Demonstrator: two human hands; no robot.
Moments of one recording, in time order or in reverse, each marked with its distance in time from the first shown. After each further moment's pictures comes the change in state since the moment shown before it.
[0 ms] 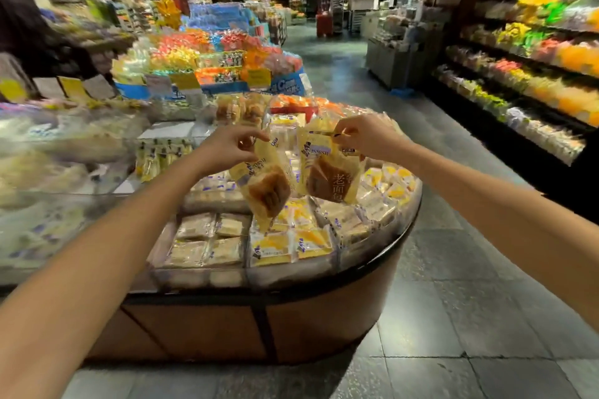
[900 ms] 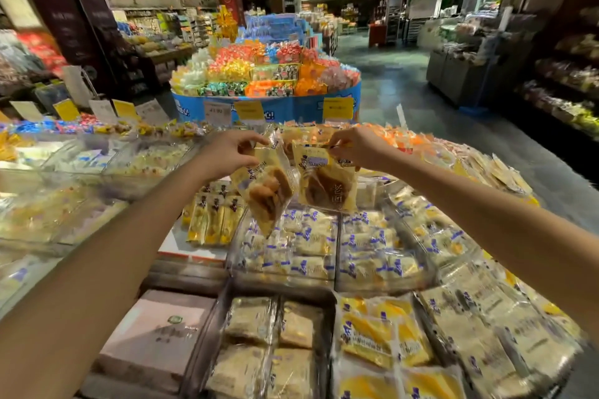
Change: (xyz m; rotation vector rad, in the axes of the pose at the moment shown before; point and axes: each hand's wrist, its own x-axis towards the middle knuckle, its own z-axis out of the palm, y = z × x) left_hand 0.185 -0.281 -0.167 0.135 0.202 -0.143; right_hand 0.384 -0.083 0.164 0.022 -0.083 -0.281
